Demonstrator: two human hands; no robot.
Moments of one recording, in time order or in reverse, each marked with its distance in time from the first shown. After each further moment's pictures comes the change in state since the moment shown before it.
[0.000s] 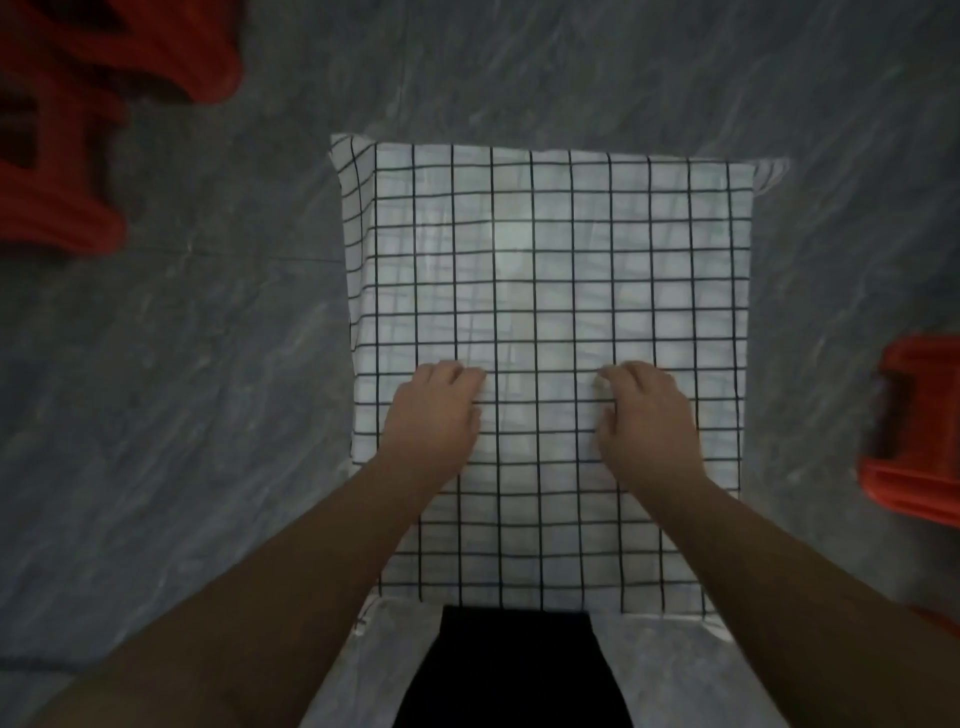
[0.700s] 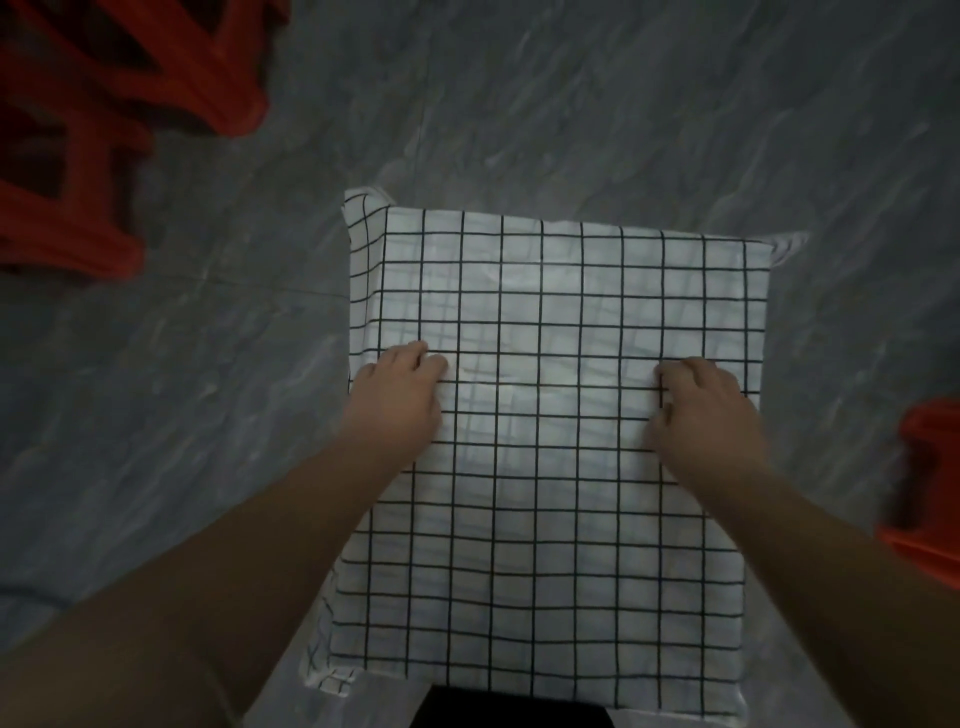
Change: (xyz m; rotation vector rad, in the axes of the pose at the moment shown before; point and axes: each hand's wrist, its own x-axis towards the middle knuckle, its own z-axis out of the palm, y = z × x) left_hand 0.081 -0.044 -0.044 0.135 -0.032 -0.123; right_hand 0.099 0.040 -0.045 -0.121 -0.074 0.089
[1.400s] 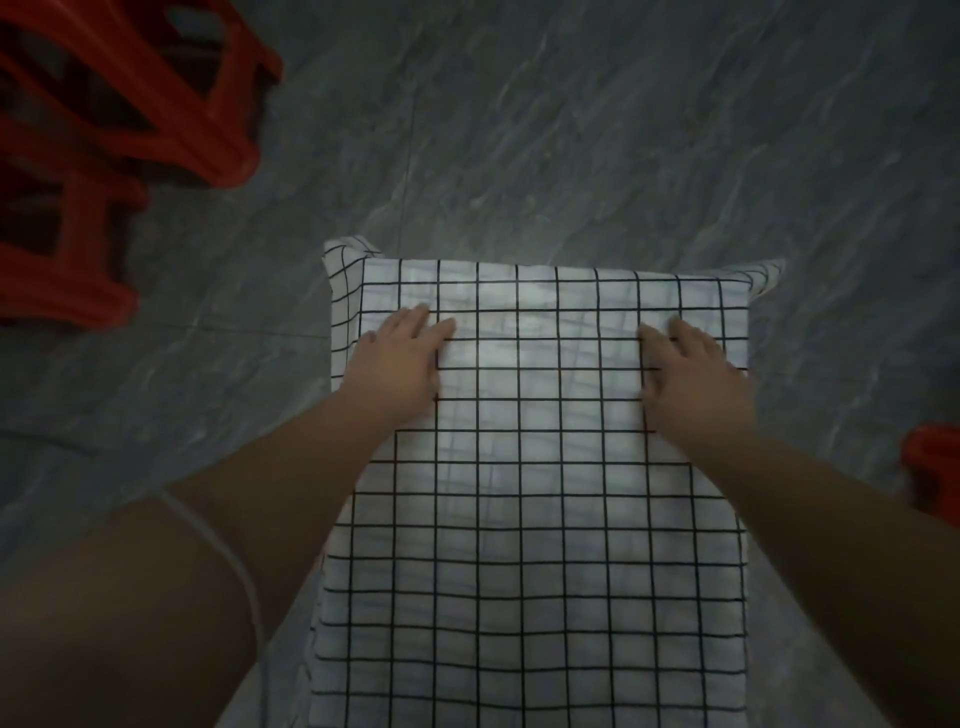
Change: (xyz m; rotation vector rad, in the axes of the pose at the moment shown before) left_hand 0.088 0.010 -0.033 0.046 -0.024 0.069; right_hand 0.078 0.014 -0.018 -0.013 -0.024 0.005
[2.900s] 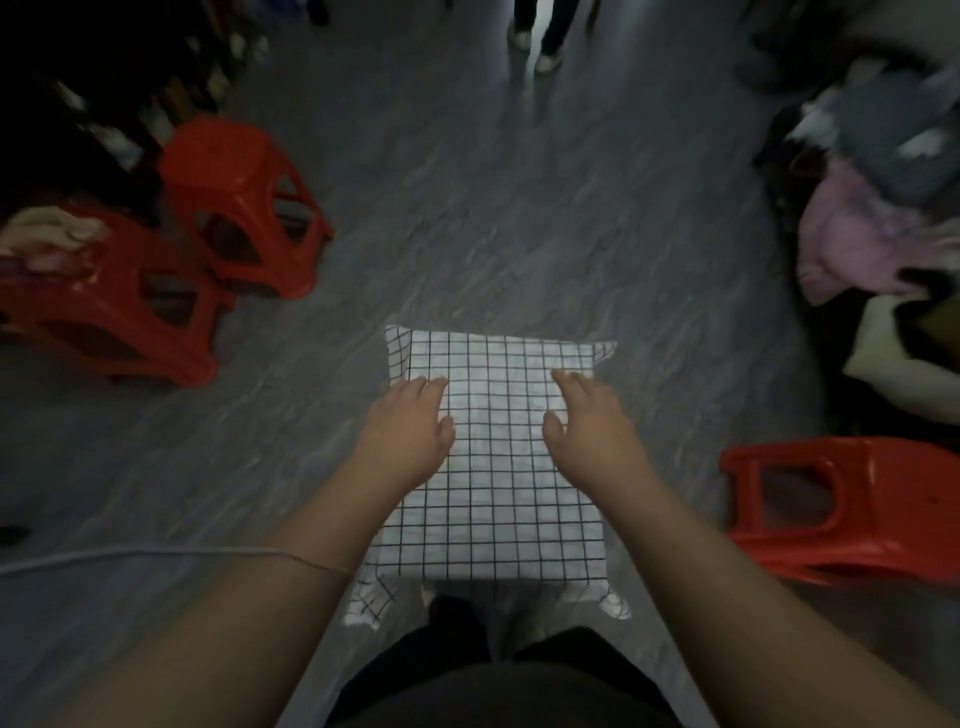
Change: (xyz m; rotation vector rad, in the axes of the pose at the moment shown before) left_hand -0.407 0.107 -0.244 -0.172 0.222 0.002; right_hand -0.419 -0.134 -0.273 0.272 0.231 -0.110
